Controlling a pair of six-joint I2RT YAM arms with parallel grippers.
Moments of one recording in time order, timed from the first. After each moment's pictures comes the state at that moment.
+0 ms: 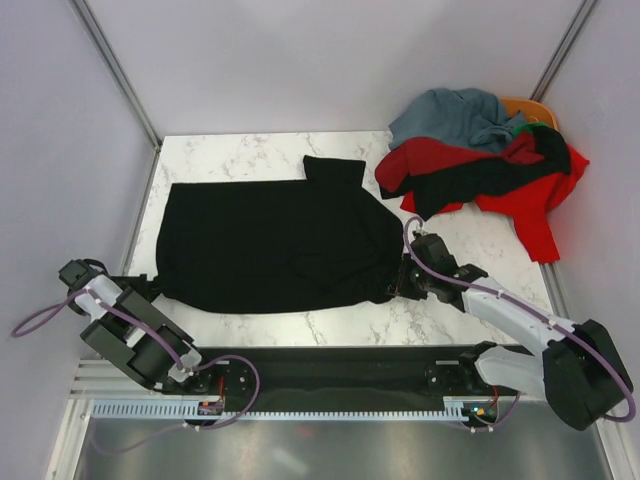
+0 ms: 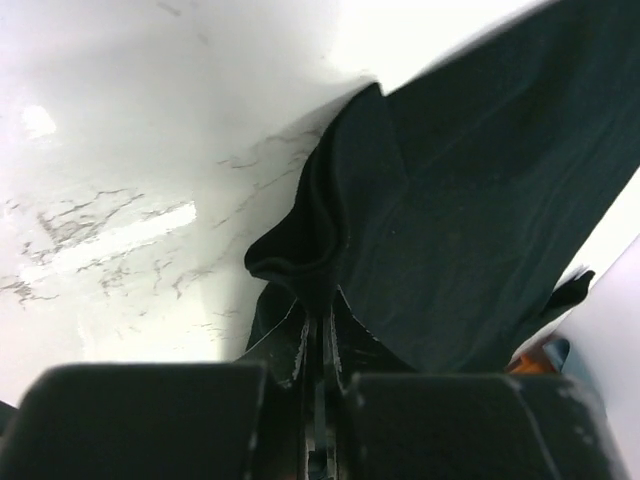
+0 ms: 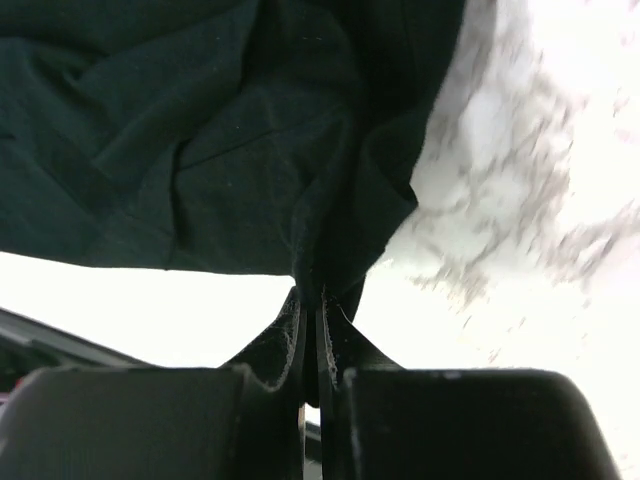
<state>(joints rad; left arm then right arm) 0.95 1.32 0.71 -0.61 0.39 -0.66 0.50 1.16 0.56 -0.33 -0.11 0.73</state>
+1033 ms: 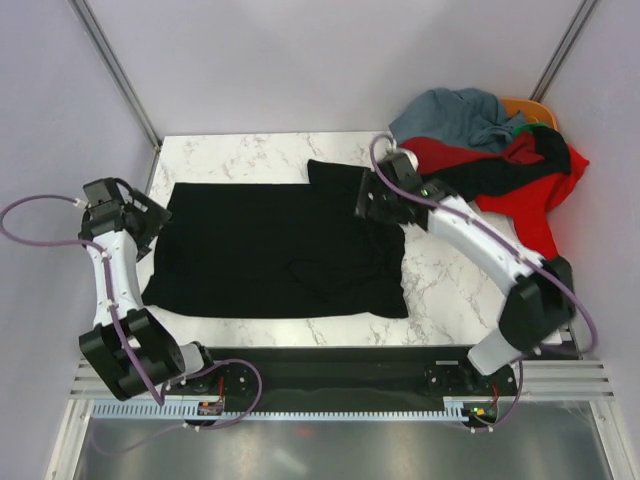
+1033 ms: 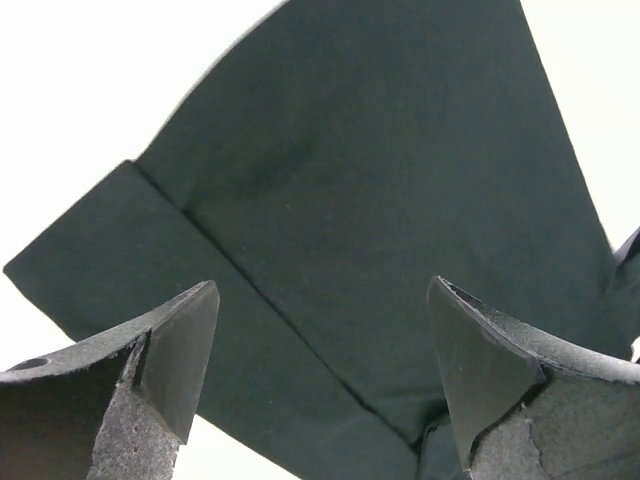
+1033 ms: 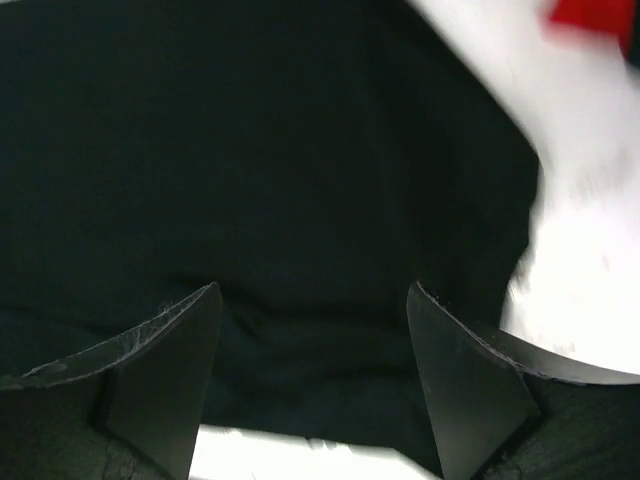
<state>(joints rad) 0.47 1.27 1.12 -0.73 0.05 -0.54 0.55 1.52 1.30 -0.63 0.16 0.69</state>
